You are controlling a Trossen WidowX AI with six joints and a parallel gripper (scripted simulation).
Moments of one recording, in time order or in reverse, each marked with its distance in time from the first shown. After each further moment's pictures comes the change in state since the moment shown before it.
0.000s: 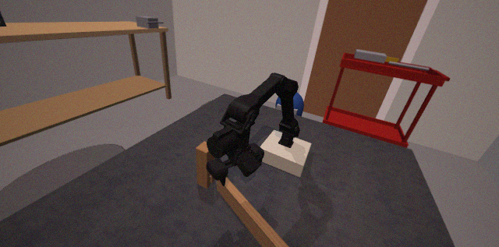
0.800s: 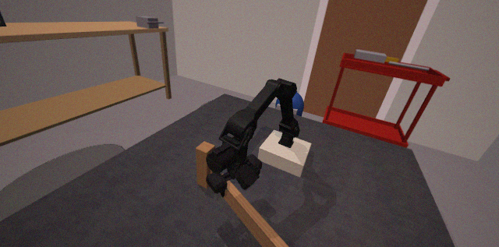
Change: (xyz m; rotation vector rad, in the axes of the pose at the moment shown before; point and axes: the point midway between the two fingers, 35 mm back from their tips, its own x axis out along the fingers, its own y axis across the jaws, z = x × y) arm 0.050 0.000 0.000 -0.005 0.000 0.007
